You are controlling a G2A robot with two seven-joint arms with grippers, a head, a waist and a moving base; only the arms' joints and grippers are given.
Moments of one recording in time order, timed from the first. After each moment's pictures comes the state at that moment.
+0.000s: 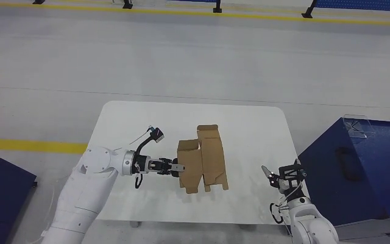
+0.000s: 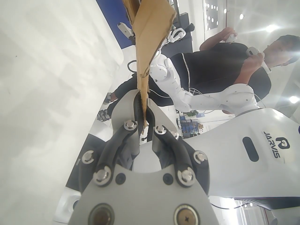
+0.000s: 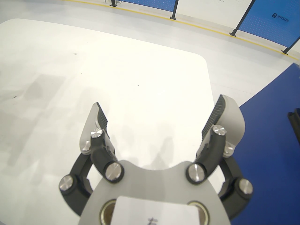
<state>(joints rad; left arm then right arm) 0.86 -1.24 -1.20 -1.22 -0.31 -0.37 -1.45 -1.73 -1.15 1.60 -1.80 -1.33 0.00 0.00</state>
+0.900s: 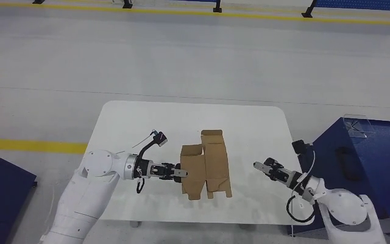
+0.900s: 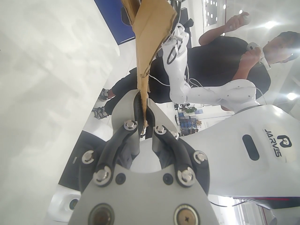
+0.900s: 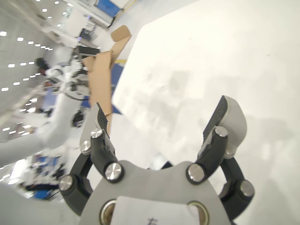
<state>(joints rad) 0.90 -1.22 -1.17 -1.29 -0.33 -0.34 -1.45 -1.46 -1.10 1.77 -1.79 0.00 -0.19 1.10</state>
